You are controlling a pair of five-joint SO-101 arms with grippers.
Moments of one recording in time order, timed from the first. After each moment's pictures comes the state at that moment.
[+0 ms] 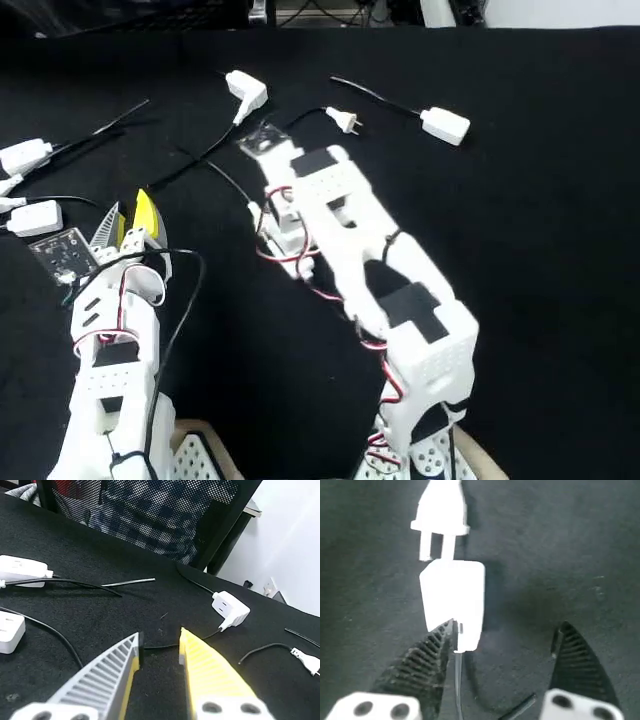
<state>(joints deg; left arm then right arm) -13.2 -55.3 95.7 -21.3 17.4 -25.1 20.9 1.5 74.2 10.0</state>
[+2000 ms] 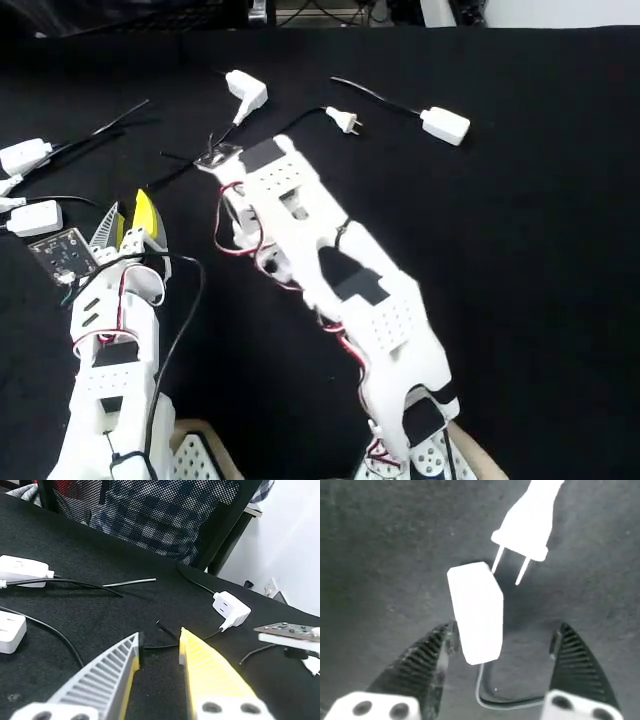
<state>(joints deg) -13.5 -55.3 95.7 -21.3 17.4 -32.5 39.6 -25.5 93.4 12.3</state>
